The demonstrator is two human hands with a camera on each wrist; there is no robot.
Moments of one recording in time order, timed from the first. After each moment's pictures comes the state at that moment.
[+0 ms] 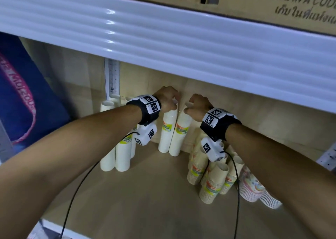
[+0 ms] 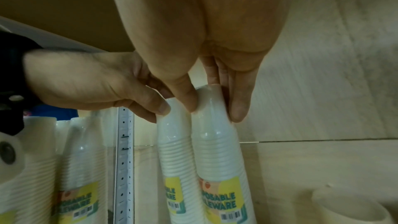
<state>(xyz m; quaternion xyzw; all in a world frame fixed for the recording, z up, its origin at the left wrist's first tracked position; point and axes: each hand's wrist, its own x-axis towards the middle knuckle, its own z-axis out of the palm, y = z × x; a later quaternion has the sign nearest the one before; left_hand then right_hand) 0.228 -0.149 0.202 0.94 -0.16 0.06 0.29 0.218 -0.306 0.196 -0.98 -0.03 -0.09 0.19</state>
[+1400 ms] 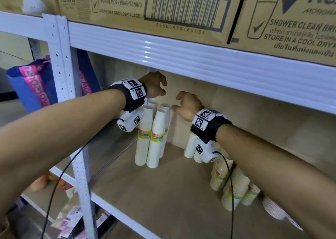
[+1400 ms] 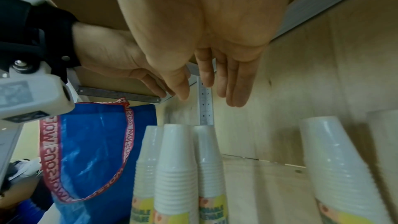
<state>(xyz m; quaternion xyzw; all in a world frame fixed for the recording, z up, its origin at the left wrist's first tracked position) 0.137 -0.021 0.270 0.98 -0.03 0.13 0.18 0.163 -0.189 0.220 -0.94 -0.21 -0.14 0.22</state>
